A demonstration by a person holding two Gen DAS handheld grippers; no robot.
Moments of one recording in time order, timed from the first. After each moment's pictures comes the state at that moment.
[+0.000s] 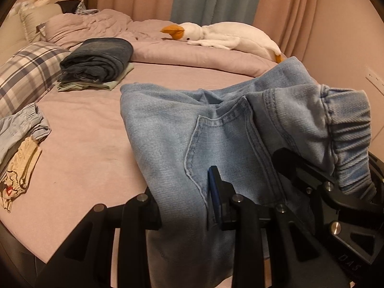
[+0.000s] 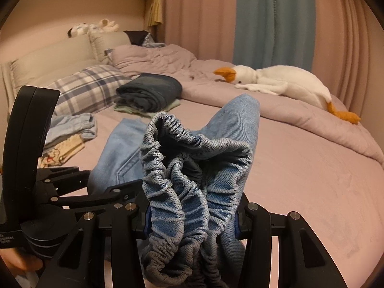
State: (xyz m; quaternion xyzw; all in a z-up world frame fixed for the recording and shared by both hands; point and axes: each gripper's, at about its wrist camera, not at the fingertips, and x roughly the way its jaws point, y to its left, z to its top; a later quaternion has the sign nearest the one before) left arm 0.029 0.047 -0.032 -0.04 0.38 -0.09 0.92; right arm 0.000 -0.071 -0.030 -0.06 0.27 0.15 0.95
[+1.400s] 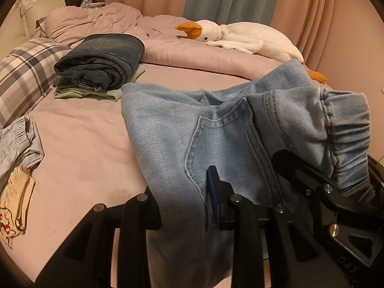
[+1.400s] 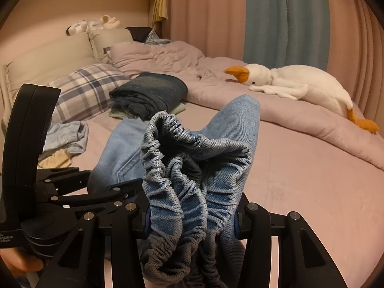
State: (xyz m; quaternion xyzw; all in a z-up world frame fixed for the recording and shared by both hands) left arm 0.124 0.076 -0.043 -0.05 0.39 -0.07 0.92; right arm 0.072 -0.039 -0.036 -0.06 0.28 0.16 0.95
